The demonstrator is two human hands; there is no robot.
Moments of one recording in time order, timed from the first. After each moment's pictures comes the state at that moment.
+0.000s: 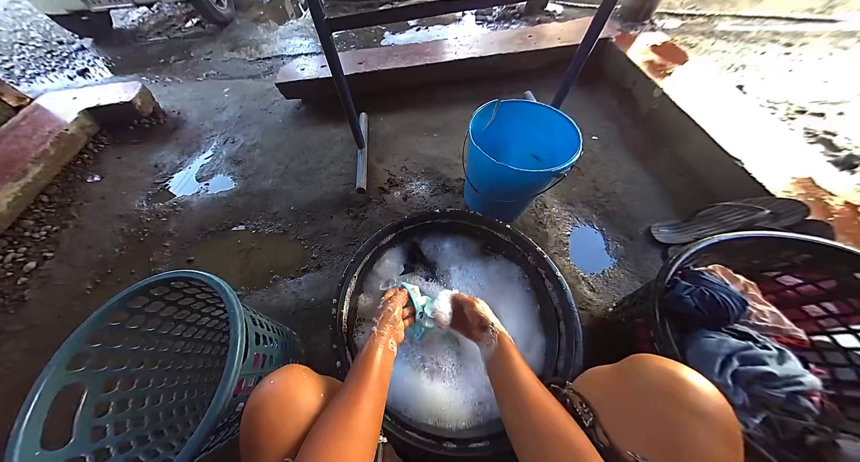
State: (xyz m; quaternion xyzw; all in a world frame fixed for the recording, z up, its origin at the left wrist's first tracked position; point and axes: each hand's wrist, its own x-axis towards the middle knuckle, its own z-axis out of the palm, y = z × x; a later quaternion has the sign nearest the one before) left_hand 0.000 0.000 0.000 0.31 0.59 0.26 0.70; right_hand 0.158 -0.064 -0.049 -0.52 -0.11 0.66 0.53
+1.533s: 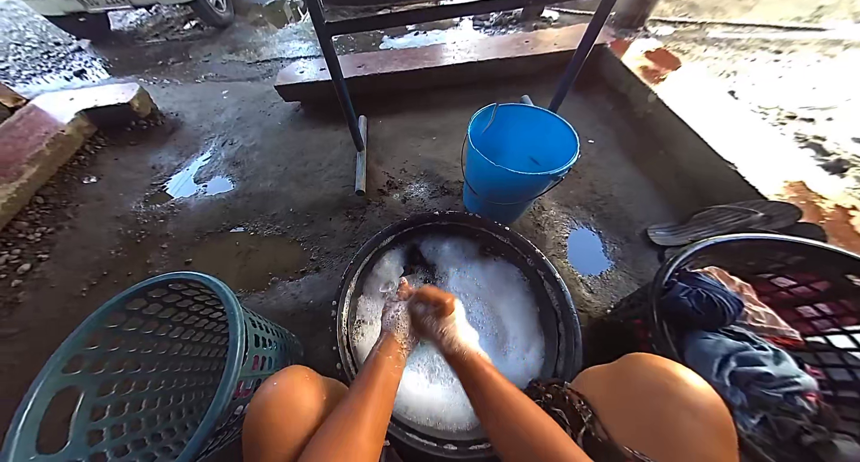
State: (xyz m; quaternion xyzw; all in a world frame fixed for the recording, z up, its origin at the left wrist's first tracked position) left_hand 0.009 -0.024 0.031 0.33 0.49 0.39 0.71; right_hand 0.099 -0.067 0.015 -0.63 -0.48 0.33 0.52
